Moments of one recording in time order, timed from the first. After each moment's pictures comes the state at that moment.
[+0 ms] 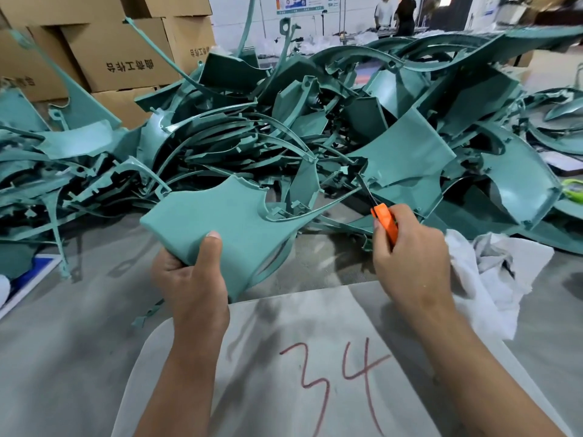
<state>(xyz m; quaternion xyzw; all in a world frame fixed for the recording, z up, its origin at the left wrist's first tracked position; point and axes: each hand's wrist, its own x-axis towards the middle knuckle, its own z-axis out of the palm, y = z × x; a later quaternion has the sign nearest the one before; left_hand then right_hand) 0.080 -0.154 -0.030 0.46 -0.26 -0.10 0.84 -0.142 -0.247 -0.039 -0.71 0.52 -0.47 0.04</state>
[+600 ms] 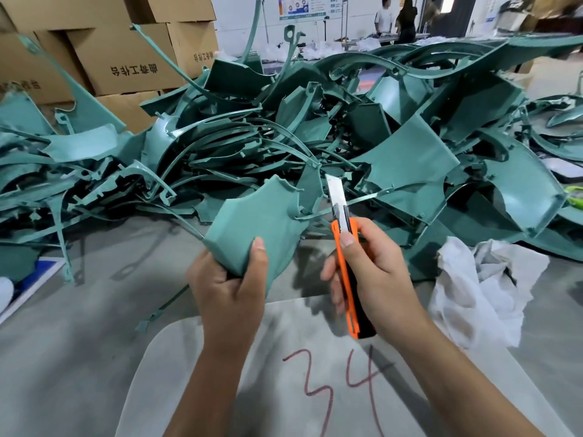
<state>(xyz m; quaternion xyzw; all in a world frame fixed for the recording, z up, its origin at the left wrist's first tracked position) 0.059 -0.149 -0.036 0.55 -0.44 0.03 0.71 -0.114 -0.208 -0.031 -0.61 0.27 -0.49 0.57</state>
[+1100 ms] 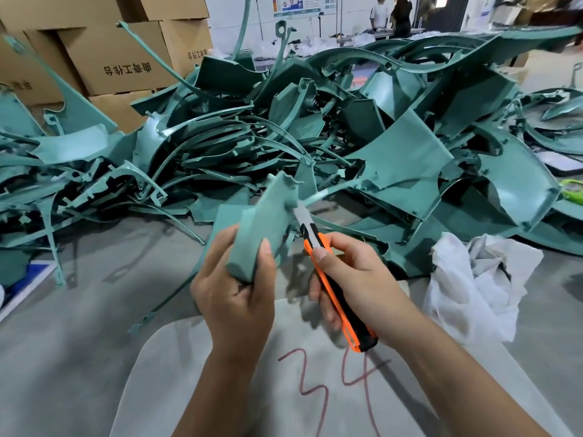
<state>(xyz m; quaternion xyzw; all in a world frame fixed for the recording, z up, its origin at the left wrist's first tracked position) 0.047 -0.153 -0.040 0.52 -0.51 0.21 0.65 -0.114 -0.210 -0.029 -0.61 0.29 -0.36 0.64</state>
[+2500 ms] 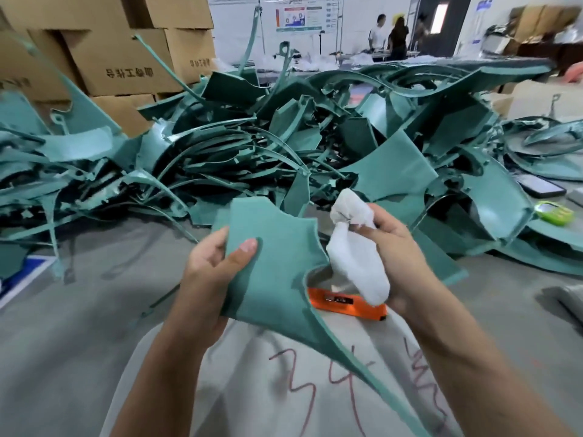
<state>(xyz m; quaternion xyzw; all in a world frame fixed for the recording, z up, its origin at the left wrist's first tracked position) 0.079 -0.139 -0.016 0.40 -0.42 -0.44 0.68 -0.137 -0.236 0.005 -0.46 0.33 -0.48 0.67</state>
